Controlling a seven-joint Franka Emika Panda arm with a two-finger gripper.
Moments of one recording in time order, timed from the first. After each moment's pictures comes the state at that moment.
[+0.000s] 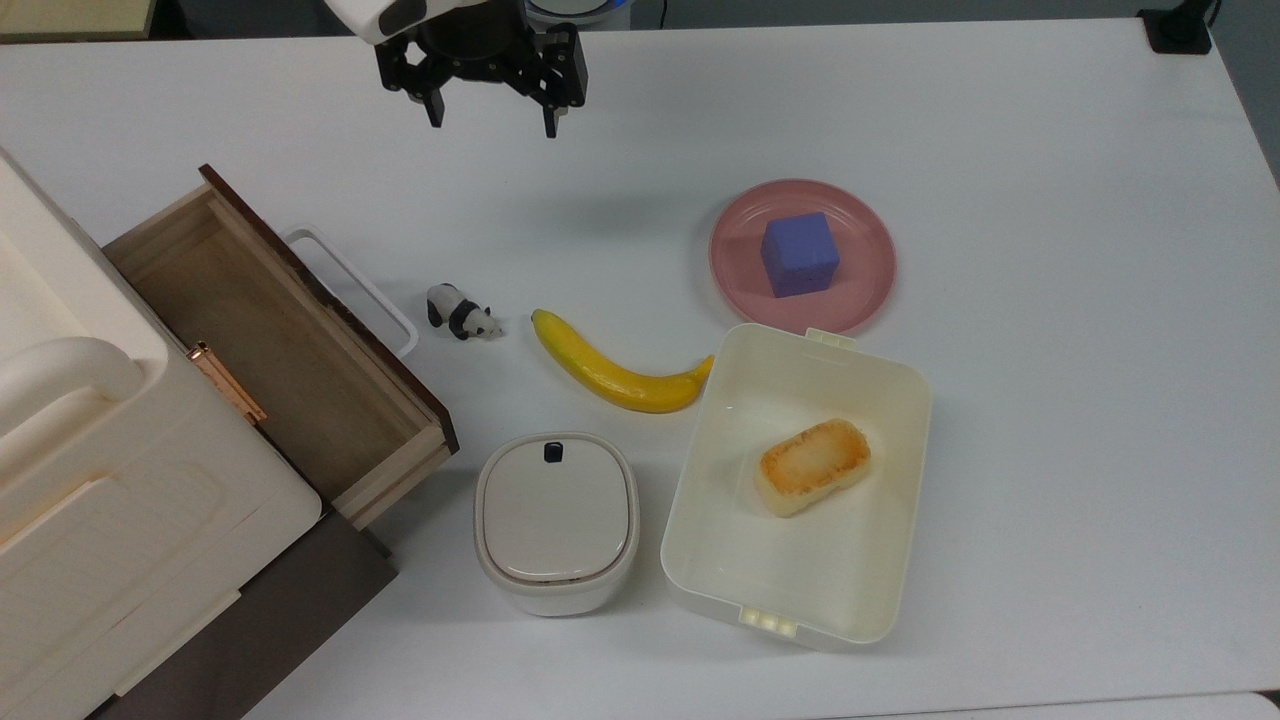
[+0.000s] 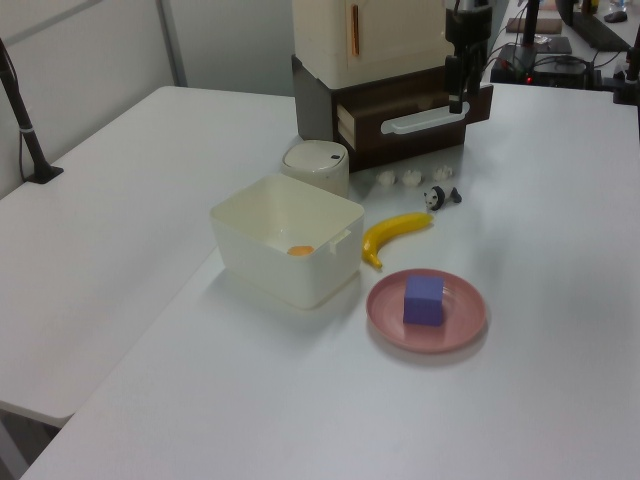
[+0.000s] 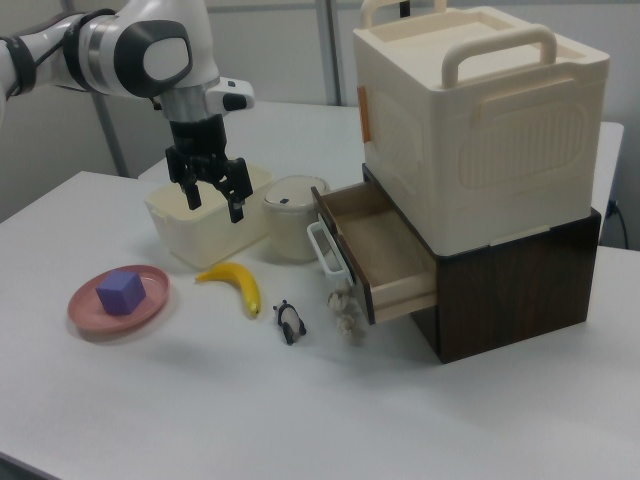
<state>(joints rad) 0.00 0.10 -0.03 -1.63 0.00 1.70 0.06</state>
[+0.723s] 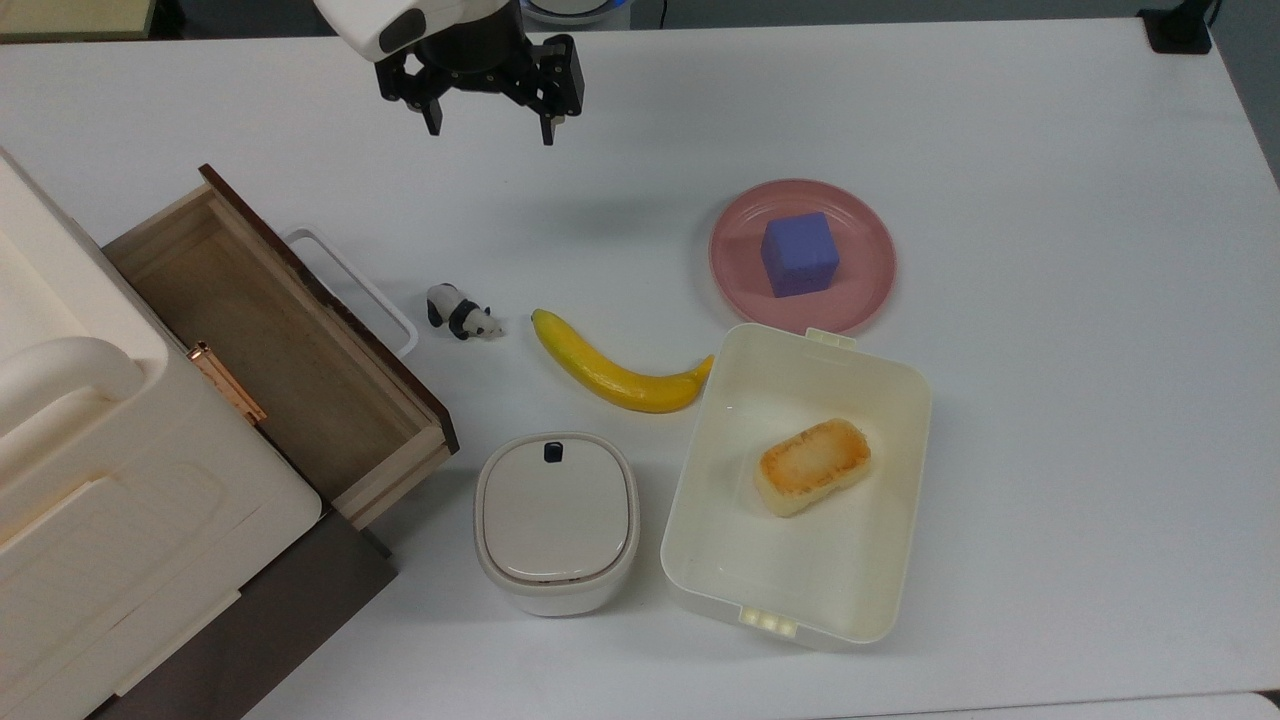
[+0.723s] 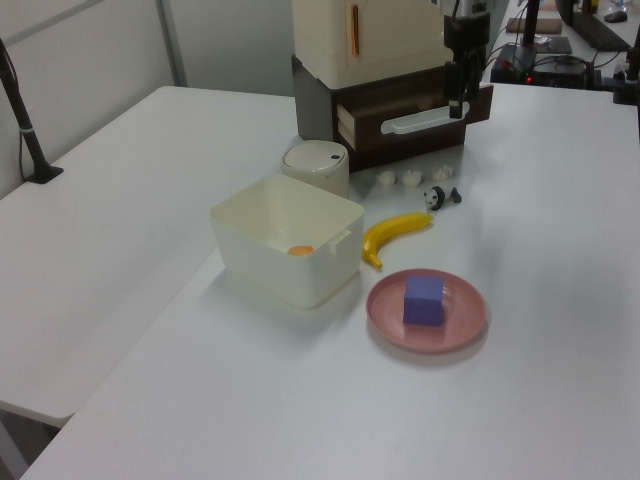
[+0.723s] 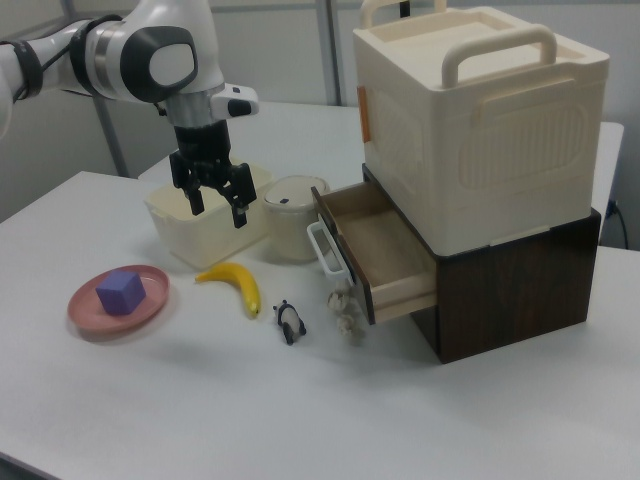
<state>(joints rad) 0.00 0.11 -0.04 -1.64 0.00 1.70 0.04</state>
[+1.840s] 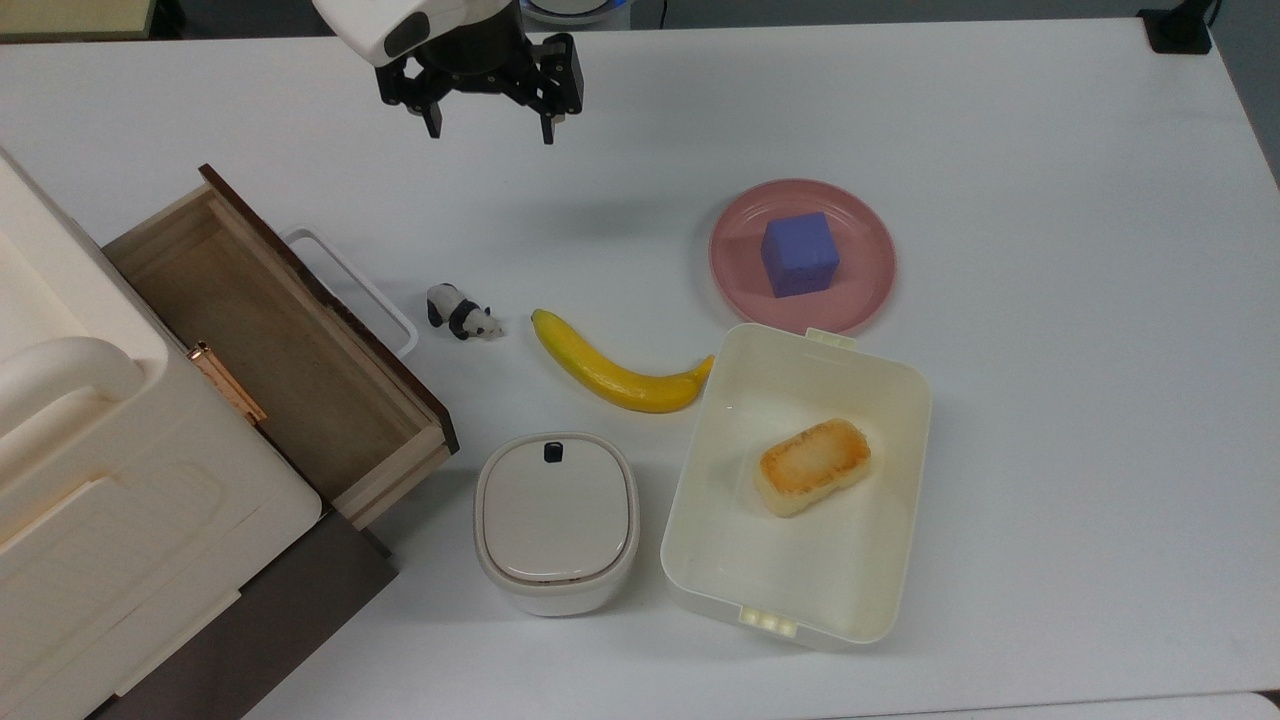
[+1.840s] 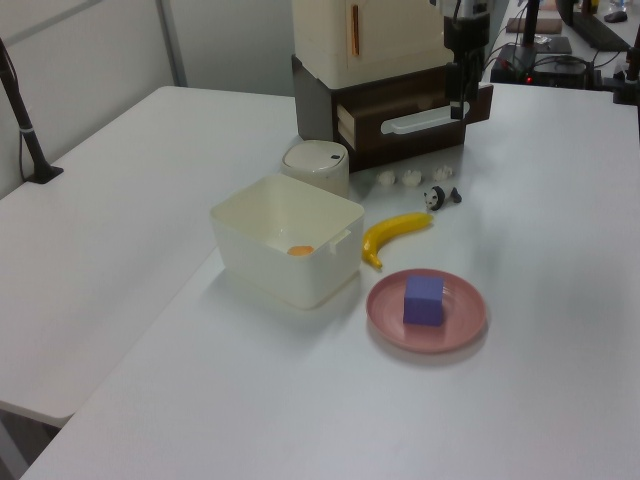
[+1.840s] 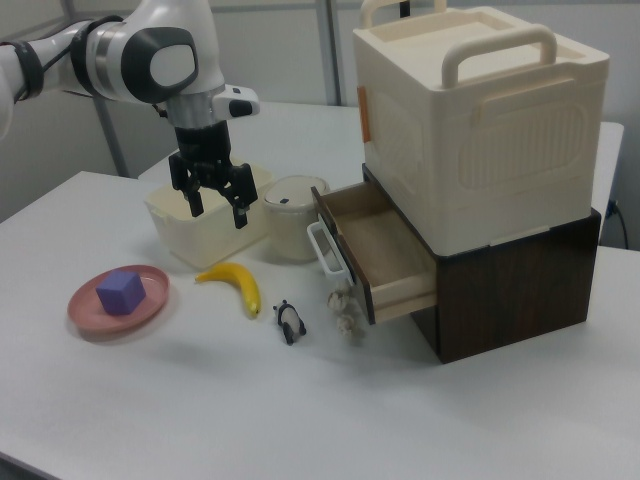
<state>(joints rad) 0.00 0.11 -0.04 -1.64 0.00 1.70 0.00</state>
